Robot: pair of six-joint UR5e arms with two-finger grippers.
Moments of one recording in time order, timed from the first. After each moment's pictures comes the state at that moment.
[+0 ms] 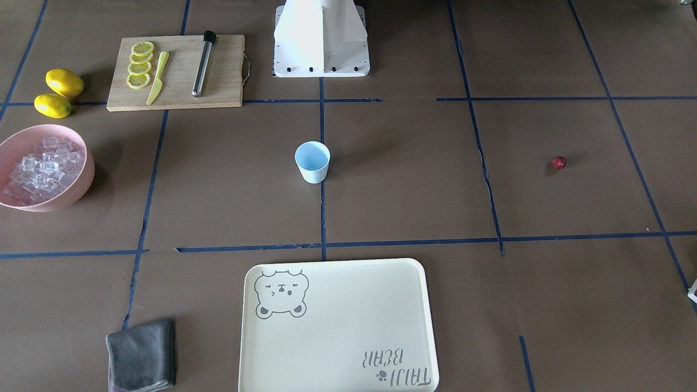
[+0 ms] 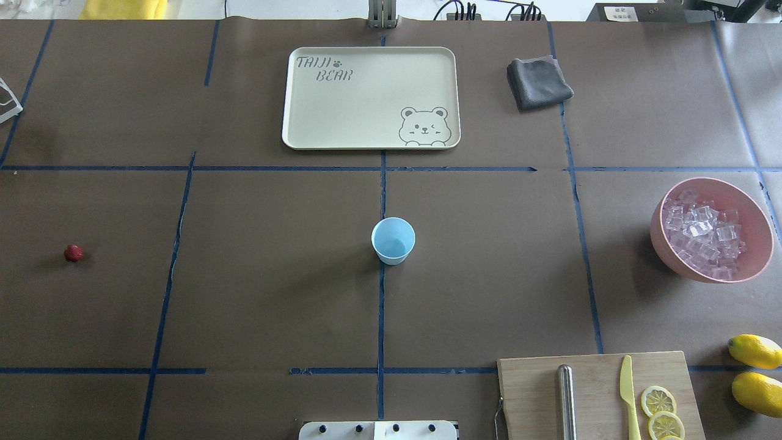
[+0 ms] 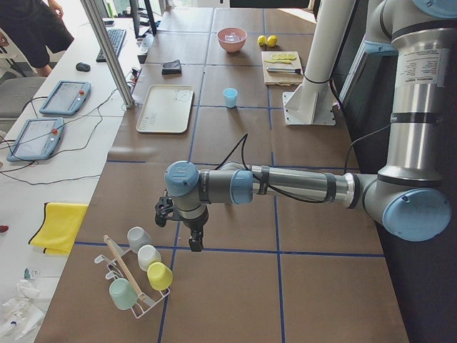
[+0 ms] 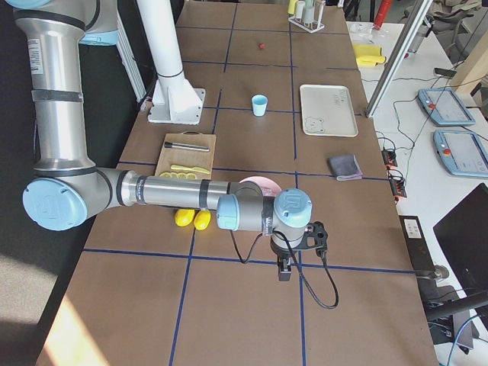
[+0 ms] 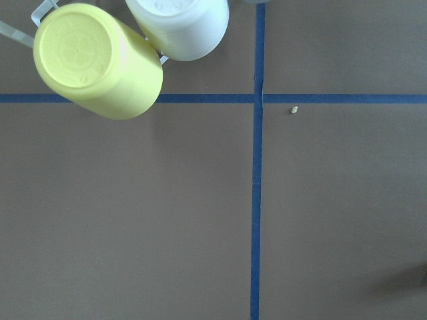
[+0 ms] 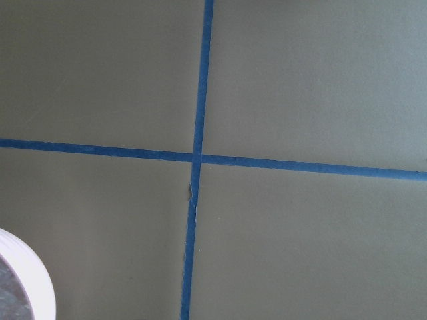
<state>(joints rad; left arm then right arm) -1.54 -1.58 -1.67 -1.46 -2.34 -0.01 1.59 -1.54 1.59 -1.55 2.34 -0.07</state>
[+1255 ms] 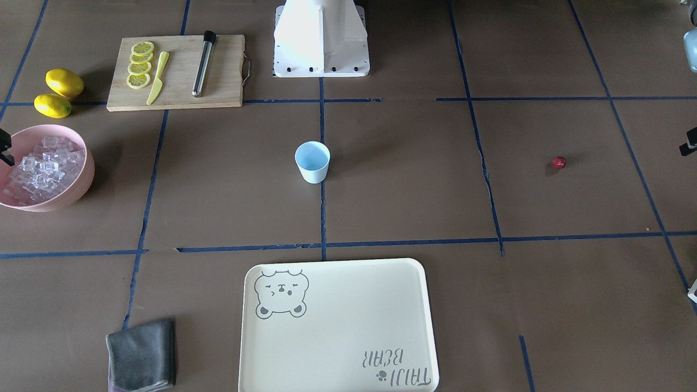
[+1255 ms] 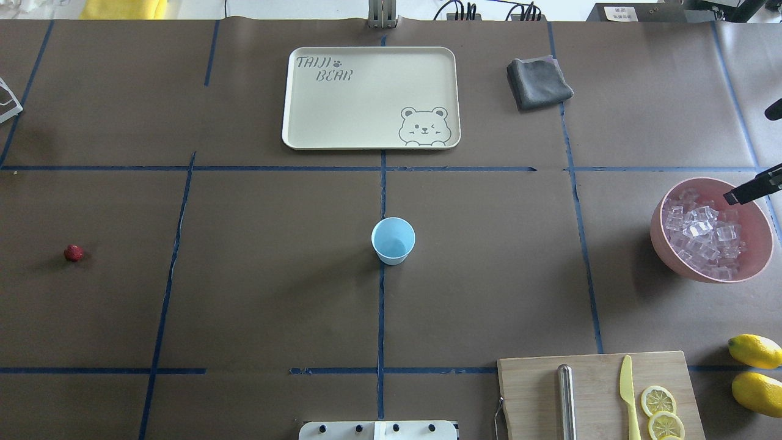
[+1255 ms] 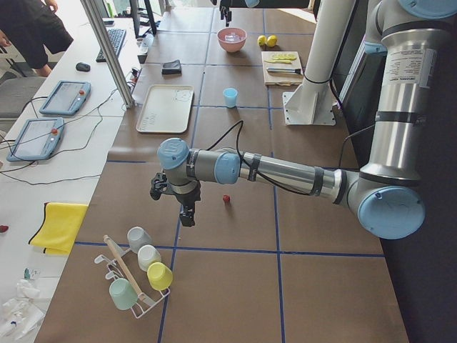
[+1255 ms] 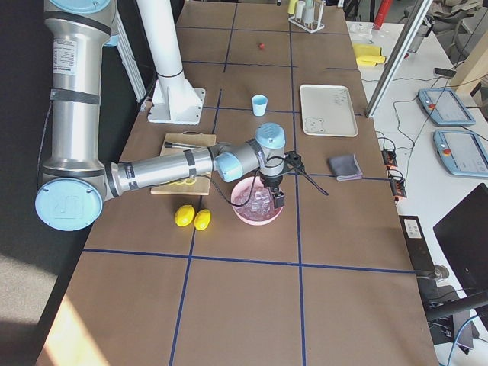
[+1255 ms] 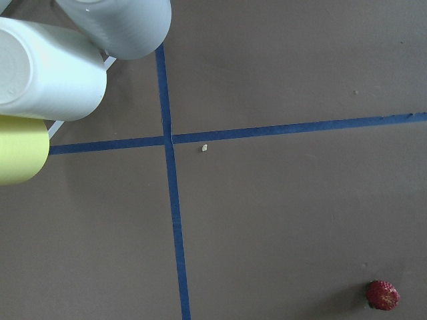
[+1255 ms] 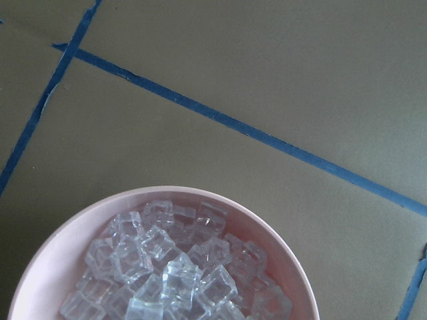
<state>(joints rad) -1.44 -1.64 -1.69 -1.46 -2.35 -0.05 1.17 -1.66 1.87 -1.32 2.21 0.17</state>
